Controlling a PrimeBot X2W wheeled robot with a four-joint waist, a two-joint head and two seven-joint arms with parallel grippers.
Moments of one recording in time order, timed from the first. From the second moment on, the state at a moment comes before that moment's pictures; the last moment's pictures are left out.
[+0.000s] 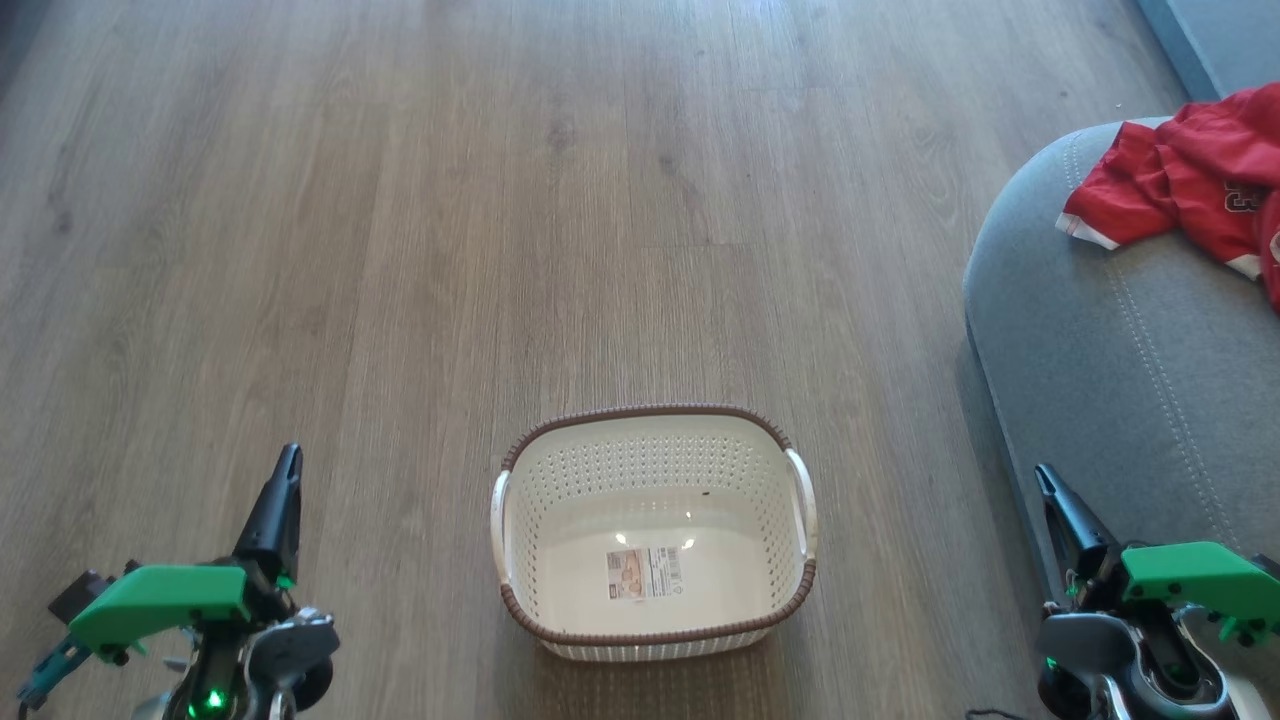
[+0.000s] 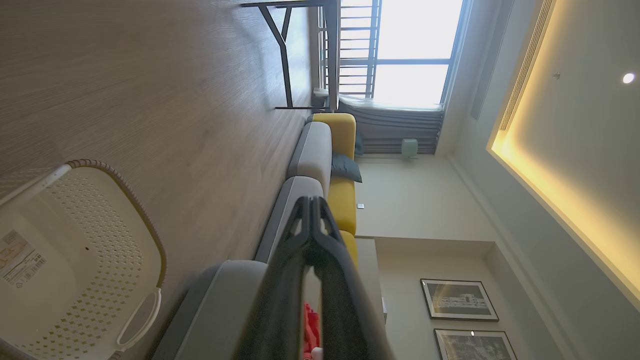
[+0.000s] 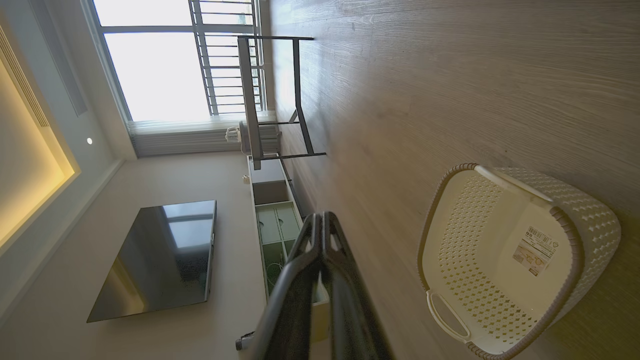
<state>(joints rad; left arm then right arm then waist) -0.05 0.05 0.08 0.27 -1.61 -0.12 0.11 -0.06 -0.04 -0.13 0.28 1.60 0.12 0.11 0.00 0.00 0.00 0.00</state>
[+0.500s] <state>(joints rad) -0.05 0.05 0.08 0.27 -1.61 -0.12 0.11 -0.06 -0.04 -0.13 0.28 1.60 0.12 0.11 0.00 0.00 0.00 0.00</state>
